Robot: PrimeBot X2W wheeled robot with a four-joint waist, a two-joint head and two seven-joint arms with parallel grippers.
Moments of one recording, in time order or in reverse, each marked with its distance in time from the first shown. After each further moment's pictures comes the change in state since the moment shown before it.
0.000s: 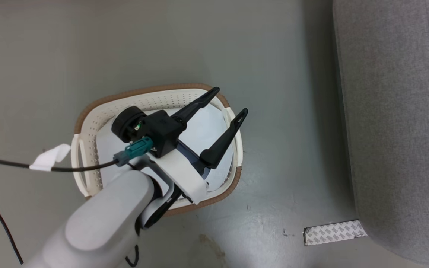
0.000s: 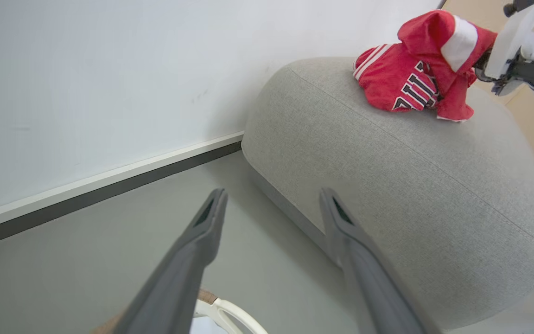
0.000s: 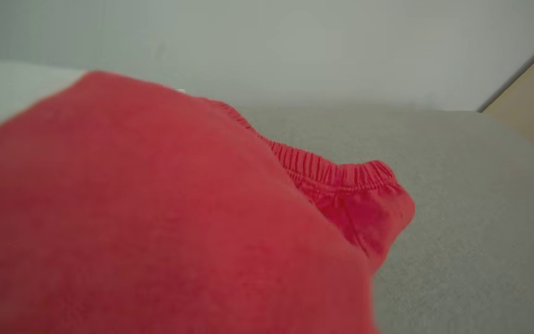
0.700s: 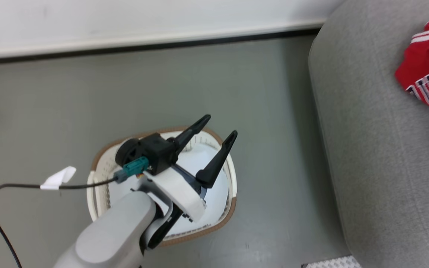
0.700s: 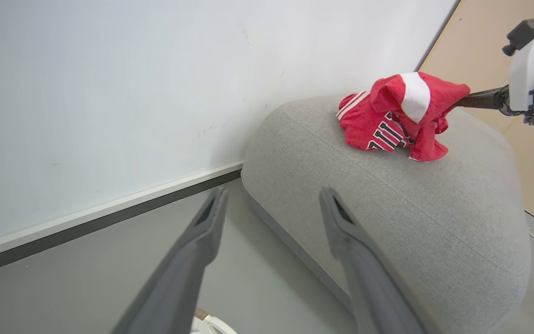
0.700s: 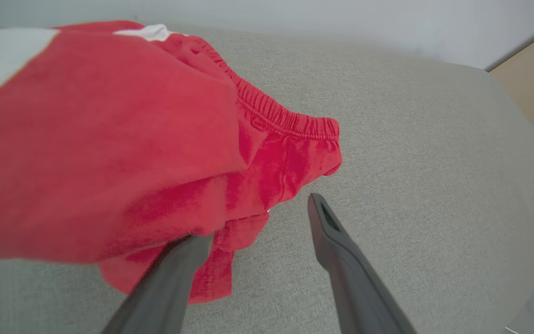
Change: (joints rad) left arm 0.089 -0.040 0.003 0.111 -0.068 -0.006 -0.073; right arm 0.054 -0.066 0.295 0.010 0.092 0.000 0.357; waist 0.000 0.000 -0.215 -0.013
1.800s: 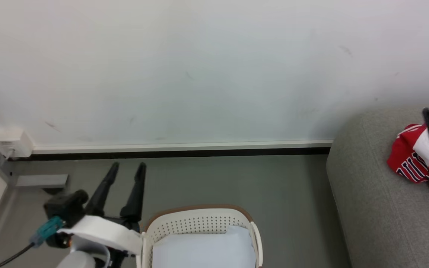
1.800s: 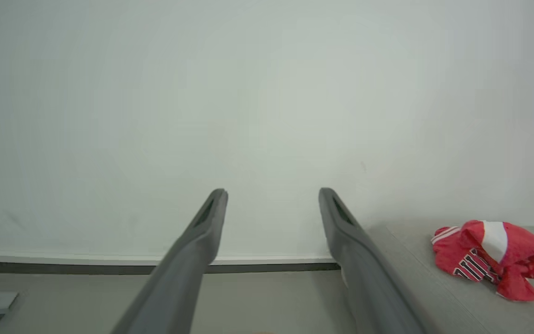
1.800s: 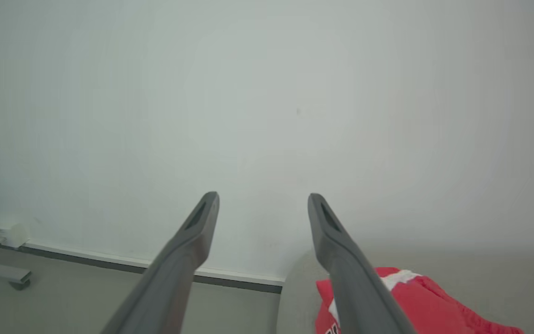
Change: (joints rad) left arm 0.421 0.022 0.381 -0.092 -0.064 0.105 -0.041; right arm 0.494 0.067 -0.004 -0.738 0.235 0.000 -0.140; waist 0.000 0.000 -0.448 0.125
